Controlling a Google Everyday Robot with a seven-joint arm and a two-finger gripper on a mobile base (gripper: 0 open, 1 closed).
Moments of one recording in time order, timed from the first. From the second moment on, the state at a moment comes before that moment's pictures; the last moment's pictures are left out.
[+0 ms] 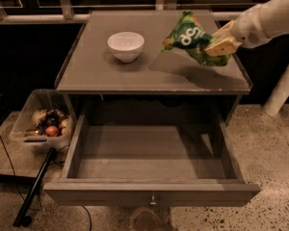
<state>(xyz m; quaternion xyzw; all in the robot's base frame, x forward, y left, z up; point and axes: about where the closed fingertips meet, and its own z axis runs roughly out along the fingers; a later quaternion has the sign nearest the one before) 0.681 -0.216 0.927 -0.53 0.73 0.10 0.42</state>
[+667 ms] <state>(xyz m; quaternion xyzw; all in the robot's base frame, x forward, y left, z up) 0.611 -0.230 0.965 -0.54 0.69 0.10 0.47</state>
